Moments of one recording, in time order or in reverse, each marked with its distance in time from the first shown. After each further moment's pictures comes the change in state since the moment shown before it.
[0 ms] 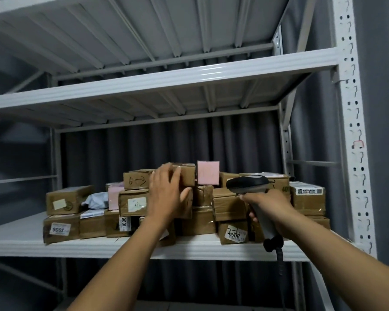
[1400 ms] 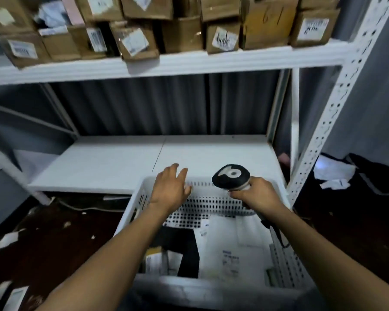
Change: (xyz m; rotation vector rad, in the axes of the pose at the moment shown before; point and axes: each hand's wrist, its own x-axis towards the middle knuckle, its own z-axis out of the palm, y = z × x) left_hand -0.413 0.065 0.026 -0.052 -0.925 0.012; right_hand -0.246 0.278 0.024 -0.466 -0.225 0.355
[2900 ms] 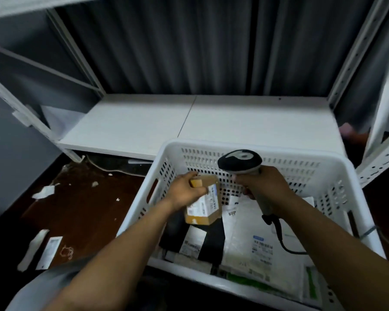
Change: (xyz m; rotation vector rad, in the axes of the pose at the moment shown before) left_hand -0.006 -0.052 0.123 -0.781 -0.353 -0.532; right_hand 0.077 0.028 0.108 0.387 -0.228 0.210
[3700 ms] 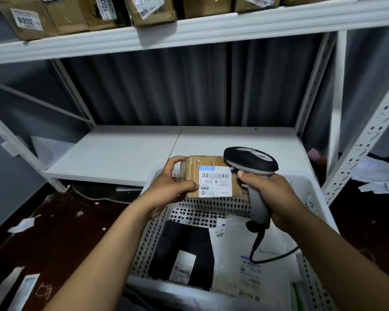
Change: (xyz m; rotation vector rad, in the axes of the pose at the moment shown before) left_hand -0.078 0.076 -0.070 -0.546 -0.086 0.178; right_hand -0.067 -0.033 -0.031 0.382 0.048 -0.127
